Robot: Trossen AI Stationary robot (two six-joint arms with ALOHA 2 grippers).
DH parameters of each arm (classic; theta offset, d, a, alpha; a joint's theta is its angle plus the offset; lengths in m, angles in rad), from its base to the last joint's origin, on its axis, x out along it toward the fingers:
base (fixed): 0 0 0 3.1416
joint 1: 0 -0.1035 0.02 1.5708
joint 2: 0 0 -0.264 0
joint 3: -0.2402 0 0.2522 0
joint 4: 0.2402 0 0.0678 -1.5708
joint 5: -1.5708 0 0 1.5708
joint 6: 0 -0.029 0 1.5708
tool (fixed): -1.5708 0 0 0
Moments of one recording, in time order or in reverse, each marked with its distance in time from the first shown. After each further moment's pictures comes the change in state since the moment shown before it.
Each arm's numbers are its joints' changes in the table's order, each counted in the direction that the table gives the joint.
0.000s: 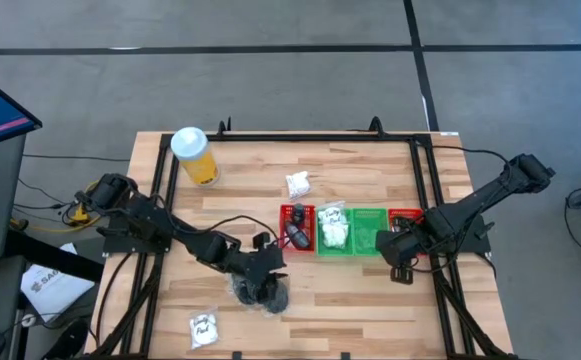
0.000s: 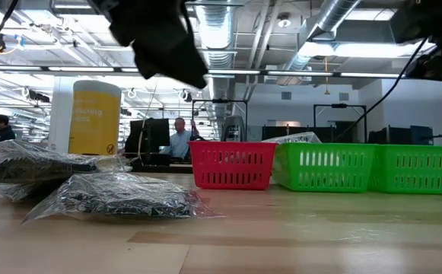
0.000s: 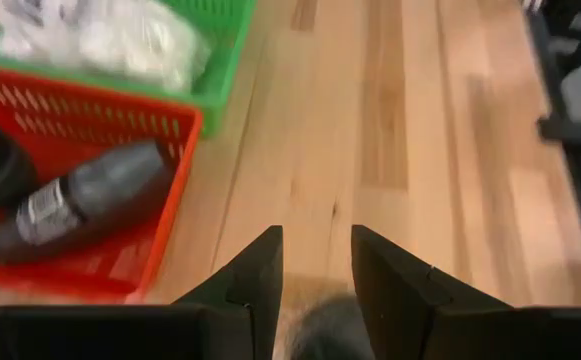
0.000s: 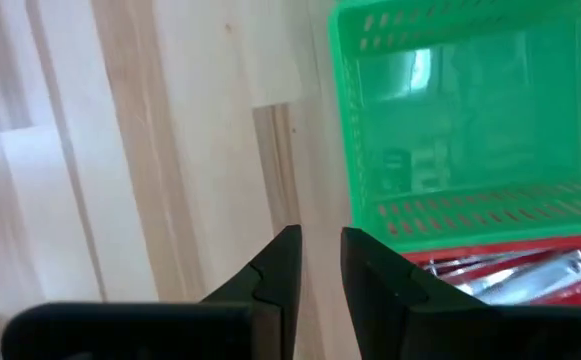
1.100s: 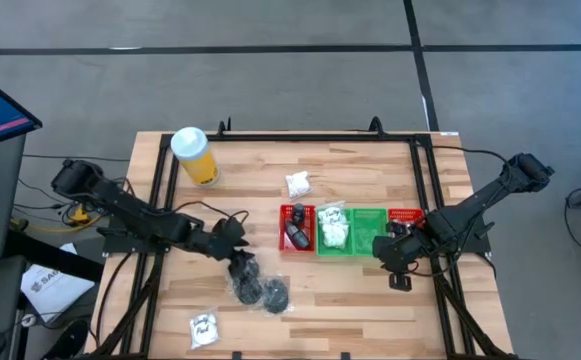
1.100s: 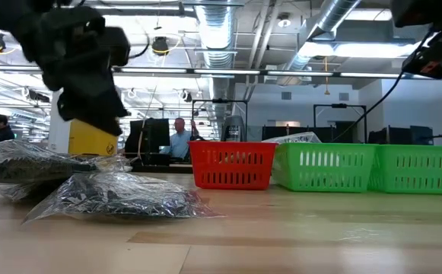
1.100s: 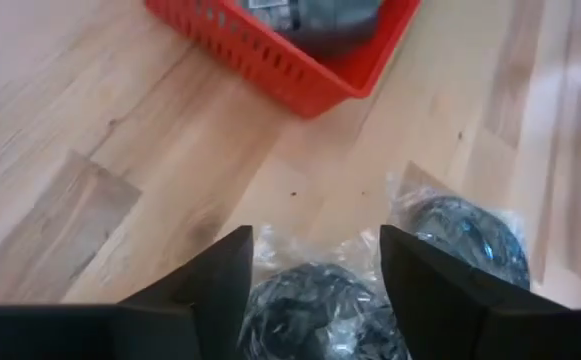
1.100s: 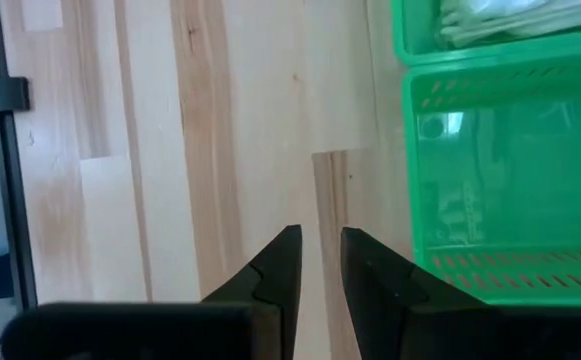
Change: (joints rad) left arm -0.063 -0.377 0.482 -0.054 -0.002 0.390; right arm -0.040 0.000 0.000 -0.128 -0.005 0.008
